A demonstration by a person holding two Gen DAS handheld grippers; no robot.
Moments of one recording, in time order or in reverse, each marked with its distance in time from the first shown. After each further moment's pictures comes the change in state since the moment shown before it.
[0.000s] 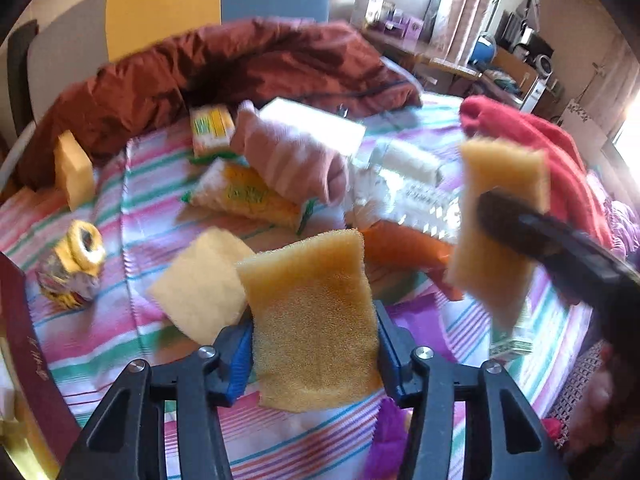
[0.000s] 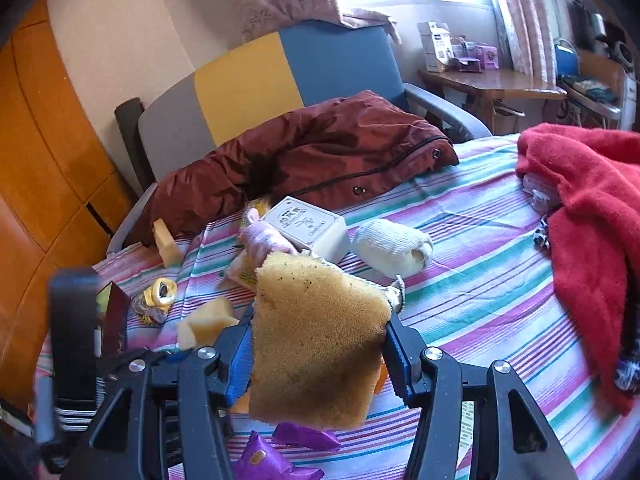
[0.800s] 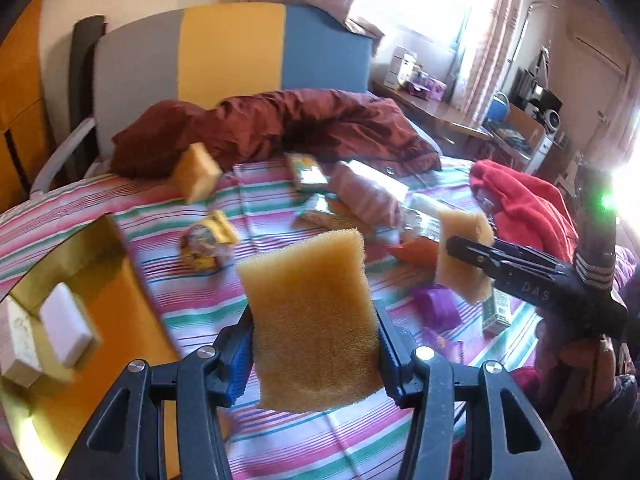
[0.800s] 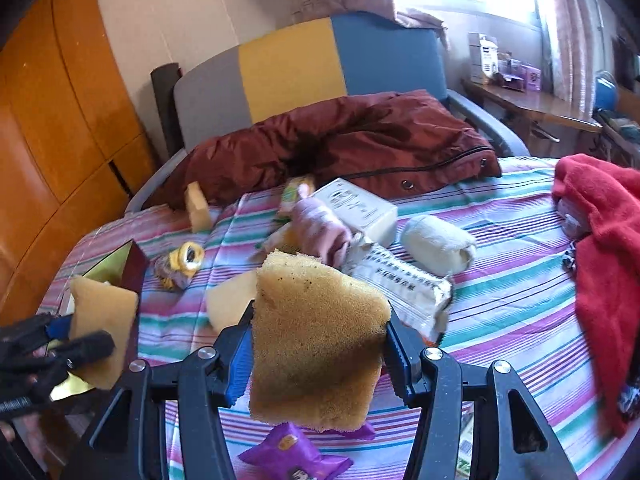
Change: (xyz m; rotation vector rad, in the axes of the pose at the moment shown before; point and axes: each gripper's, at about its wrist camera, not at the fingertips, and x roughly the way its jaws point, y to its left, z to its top) left arm -0.118 0.077 -0.055 -0.115 -0.173 0.051; right arm 0.004 0.039 -0.010 -0.146 0.048 0.049
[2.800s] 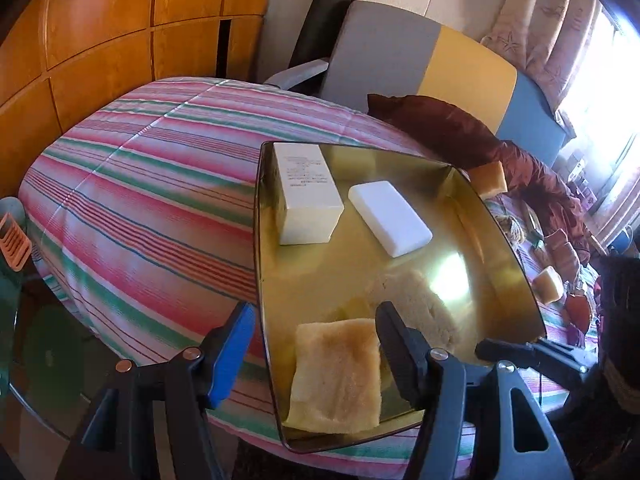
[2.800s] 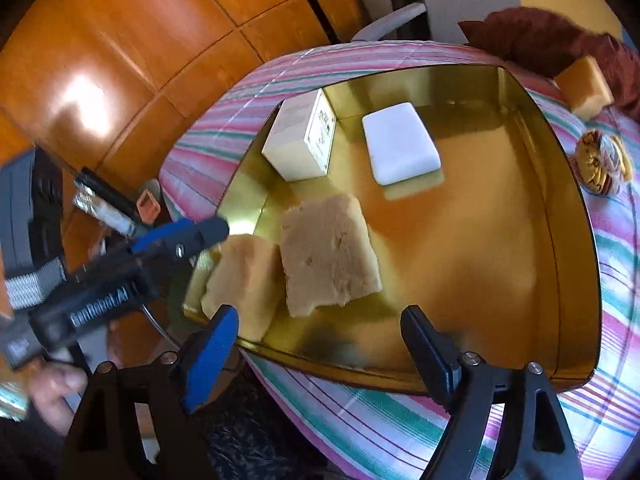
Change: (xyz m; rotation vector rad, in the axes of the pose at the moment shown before) left arm -0.117 0.236 -0.146 -0.524 -0.045 0.357; right arm 0.070 0.329 -0.100 -0.384 0.475 0.532
